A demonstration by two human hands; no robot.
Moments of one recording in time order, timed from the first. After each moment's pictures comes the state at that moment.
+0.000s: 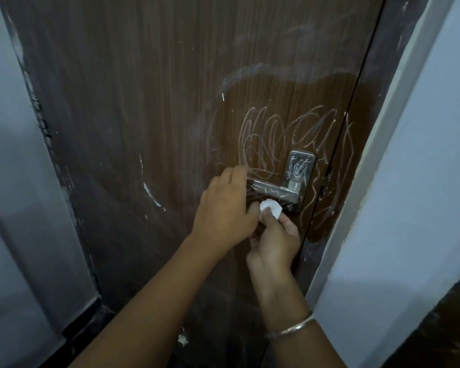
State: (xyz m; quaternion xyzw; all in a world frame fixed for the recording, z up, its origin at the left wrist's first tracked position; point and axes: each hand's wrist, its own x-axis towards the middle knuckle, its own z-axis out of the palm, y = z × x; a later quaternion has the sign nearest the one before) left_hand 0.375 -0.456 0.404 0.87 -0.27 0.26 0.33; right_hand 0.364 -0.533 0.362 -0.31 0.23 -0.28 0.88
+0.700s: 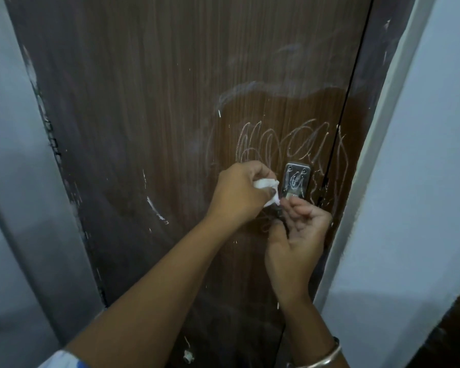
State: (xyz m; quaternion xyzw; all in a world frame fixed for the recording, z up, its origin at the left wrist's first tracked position) left_hand 0.383 -0.476 0.449 0.79 -0.26 0.16 0.53; right_hand 0.334 -0.554 0.375 -0.57 -0.05 -0.52 0.64
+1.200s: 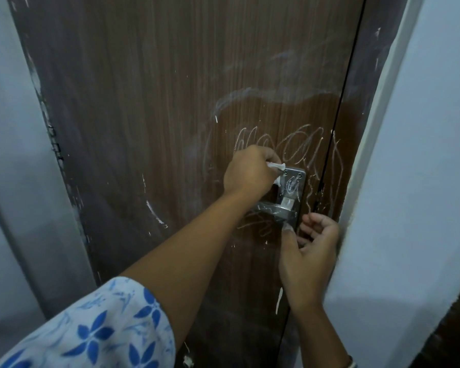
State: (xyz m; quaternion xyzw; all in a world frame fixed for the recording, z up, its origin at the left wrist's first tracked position) left_hand 0.417 -0.512 0.473 0.84 -0.23 0.22 0.44; right_hand 0.332 -0.585 0.361 -0.66 0.07 -0.49 0.56
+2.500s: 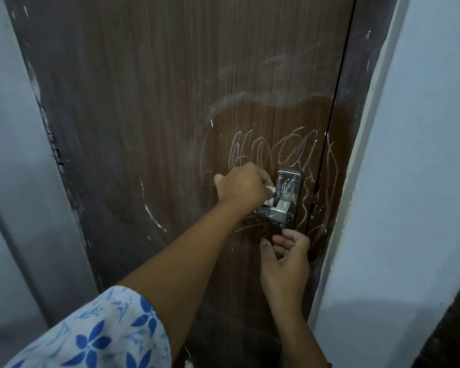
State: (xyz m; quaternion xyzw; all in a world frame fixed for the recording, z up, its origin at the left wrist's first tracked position) left_hand 0.422 -0.515 0.461 0.92 -0.18 0.16 0.31; right_hand 0.345 -0.573 0.338 -0.68 0.11 -0.40 0.61
